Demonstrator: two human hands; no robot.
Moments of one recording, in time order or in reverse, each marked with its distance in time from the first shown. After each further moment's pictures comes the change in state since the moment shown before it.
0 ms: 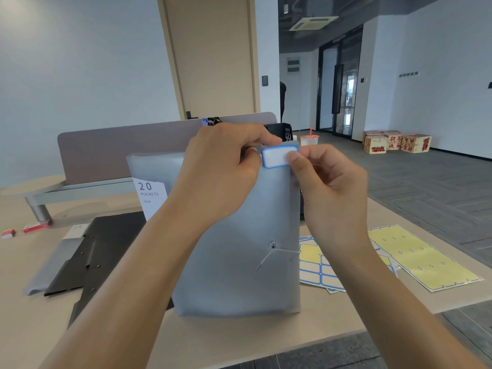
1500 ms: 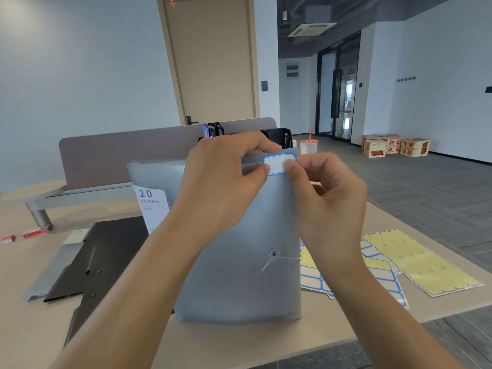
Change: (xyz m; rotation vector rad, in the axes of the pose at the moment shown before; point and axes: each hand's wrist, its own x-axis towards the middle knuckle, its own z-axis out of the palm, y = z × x) left_hand -0.008 0.005 0.000 0.003 0.043 -0.017; right_hand -0.007 0.001 0.009 -0.060 0.105 -0.087
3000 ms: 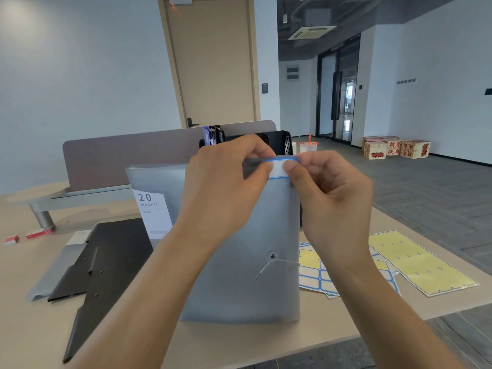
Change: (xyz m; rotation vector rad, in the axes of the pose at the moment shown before) left_hand -0.005 0.007 0.006 -0.018 0.094 -0.028; right_hand 0.002 -0.014 -0.010 0.047 -0.046 0.034
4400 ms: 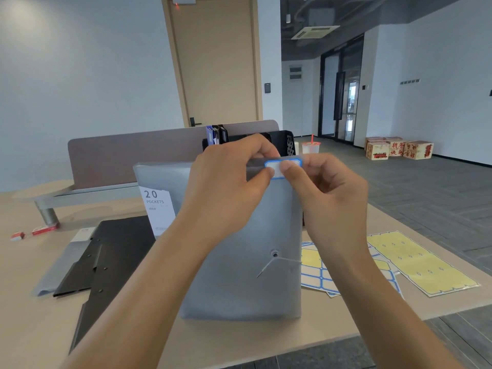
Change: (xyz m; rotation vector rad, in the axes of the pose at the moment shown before) left_hand -0.001 0.000 -0.007 -0.003 -0.081 0.016; right_hand -0.002 0.000 0.000 0.035 -0.060 0.065
